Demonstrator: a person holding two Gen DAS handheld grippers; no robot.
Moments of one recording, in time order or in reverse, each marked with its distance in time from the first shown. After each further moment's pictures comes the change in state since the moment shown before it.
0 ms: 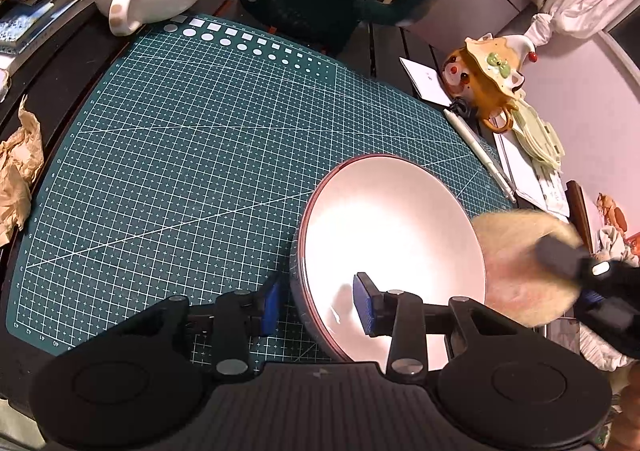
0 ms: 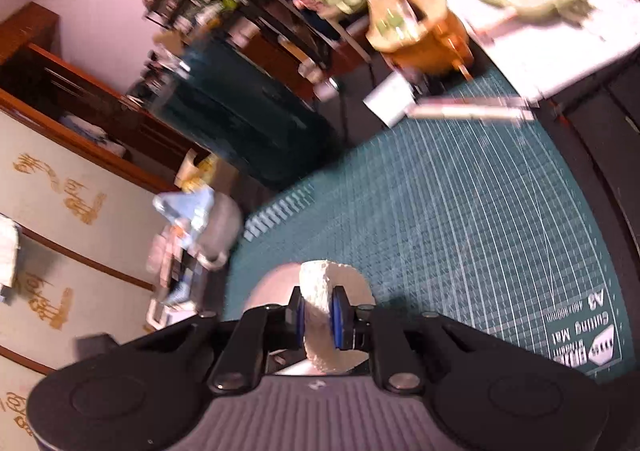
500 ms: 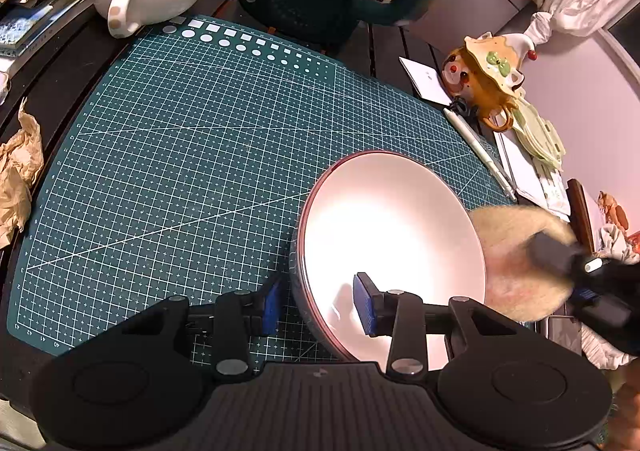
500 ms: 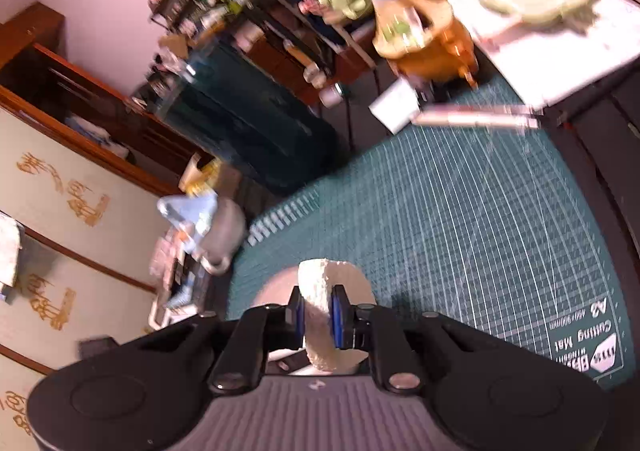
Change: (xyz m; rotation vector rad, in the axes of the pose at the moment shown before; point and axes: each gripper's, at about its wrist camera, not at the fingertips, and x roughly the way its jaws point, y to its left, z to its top) left arm 0.001 -0.001 0.000 0.004 -0.002 0.002; right arm 0.021 -0.009 -0.002 0.020 0.065 -0.049
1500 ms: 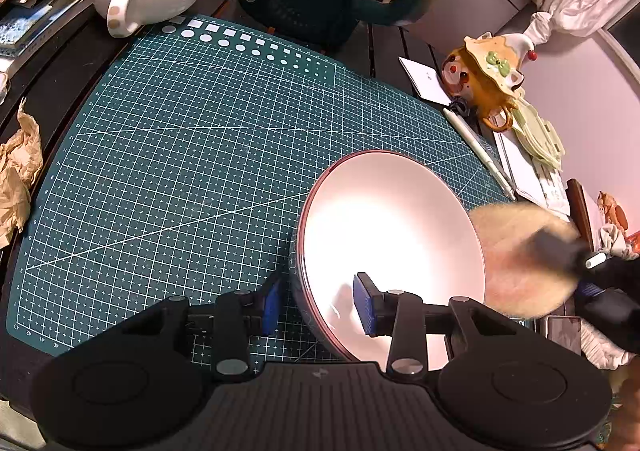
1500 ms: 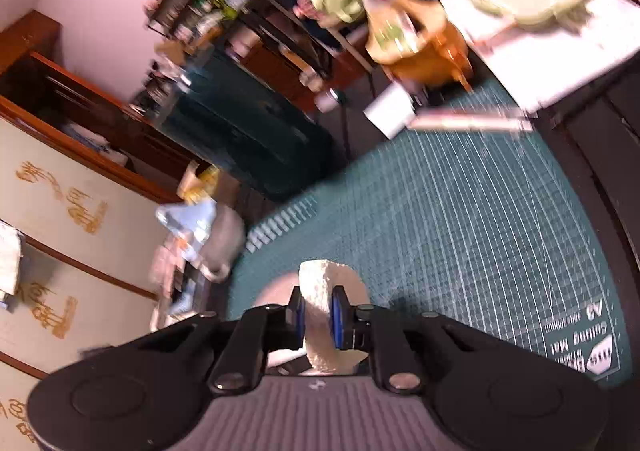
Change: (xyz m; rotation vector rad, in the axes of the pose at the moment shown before) left arm 0.001 0.002 0.000 -0.001 -0.003 -0.003; right arm -0.005 0.000 -0.001 0.005 -0.009 0.001
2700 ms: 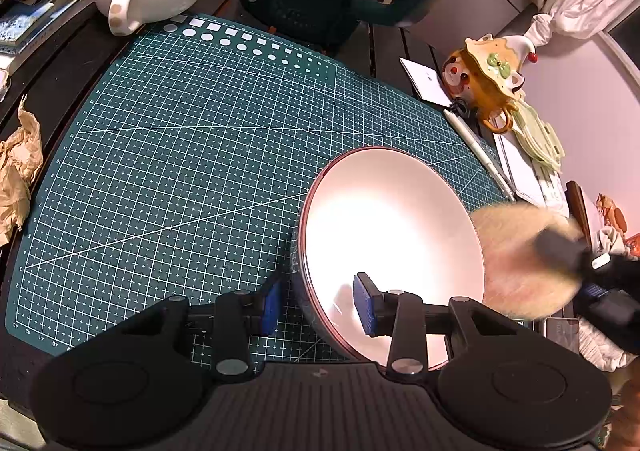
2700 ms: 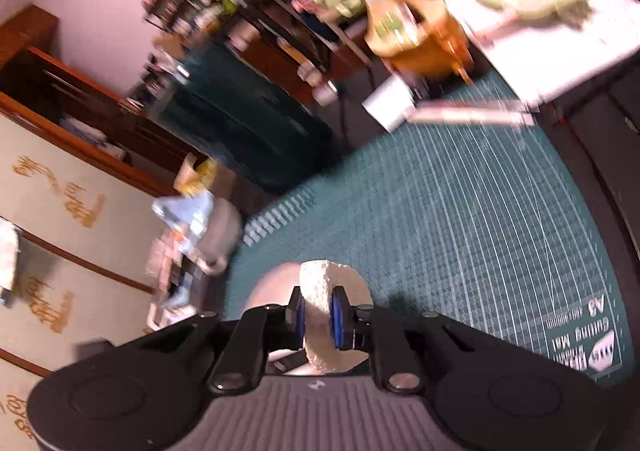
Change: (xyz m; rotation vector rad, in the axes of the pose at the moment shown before) left arm -0.002 0.002 -0.002 0.002 -0.001 0.003; right arm -0.014 0.007 0.003 -0.023 -0.056 0.044
